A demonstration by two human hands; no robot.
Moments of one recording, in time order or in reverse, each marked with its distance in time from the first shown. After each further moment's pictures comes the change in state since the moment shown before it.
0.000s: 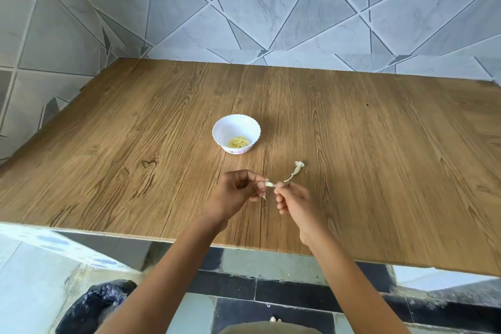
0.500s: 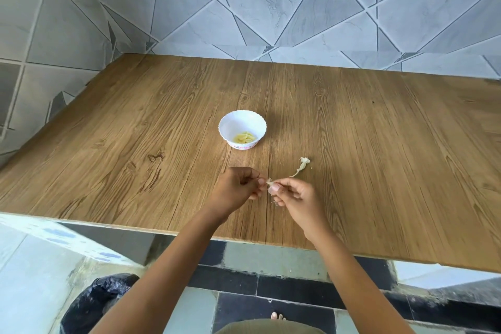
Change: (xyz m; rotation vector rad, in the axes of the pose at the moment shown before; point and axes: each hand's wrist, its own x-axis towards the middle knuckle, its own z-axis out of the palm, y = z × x) left_hand 0.002 -0.006 -0.012 0.218 0.039 -0.030; right_hand 0.002 0.012 0.001 -0.170 -0.054 -0.312
